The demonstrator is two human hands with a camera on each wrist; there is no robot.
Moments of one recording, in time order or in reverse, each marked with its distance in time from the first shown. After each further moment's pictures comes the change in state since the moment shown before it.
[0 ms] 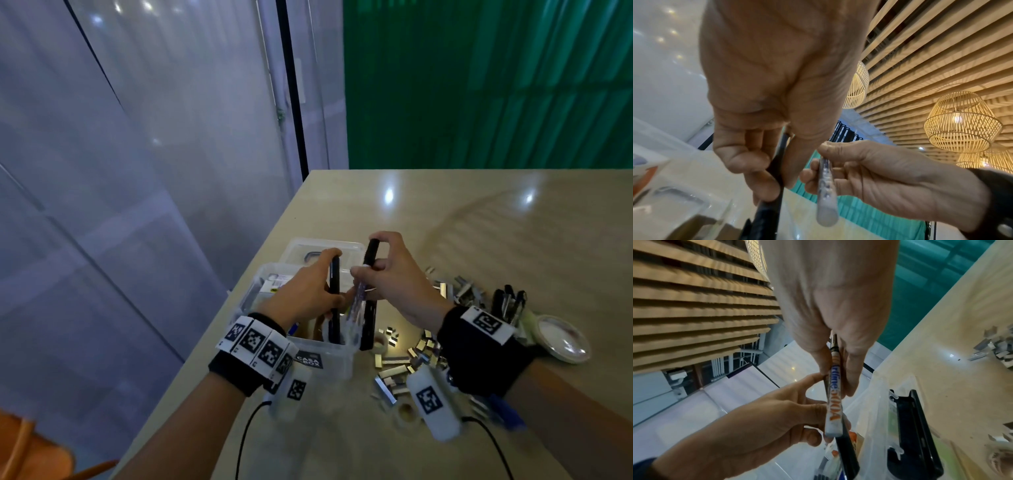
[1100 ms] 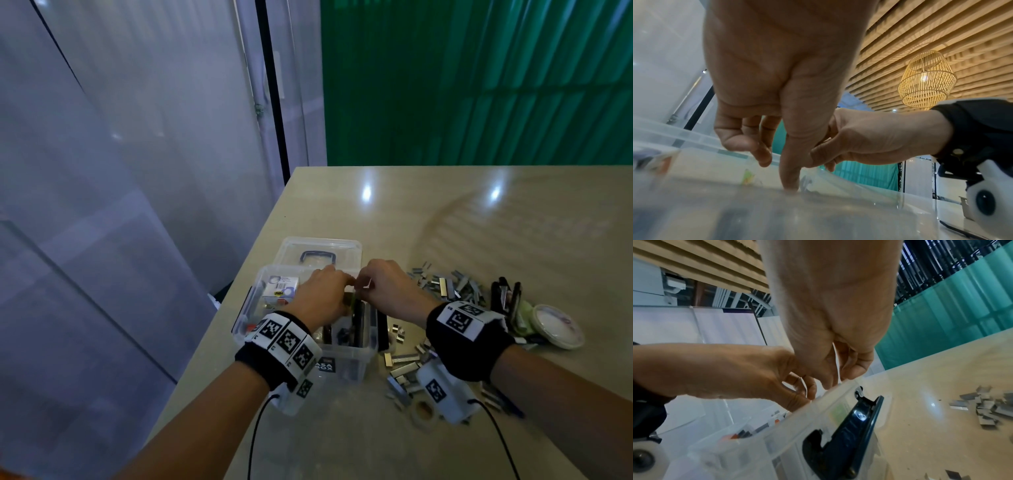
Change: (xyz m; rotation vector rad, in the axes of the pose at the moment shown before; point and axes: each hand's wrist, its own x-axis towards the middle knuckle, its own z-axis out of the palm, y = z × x) left_hand 0.042 -0.040 0.017 0.436 -0.051 0.092; right_hand 0.029 0.021 0.027 -0.979 -0.101 -0.155
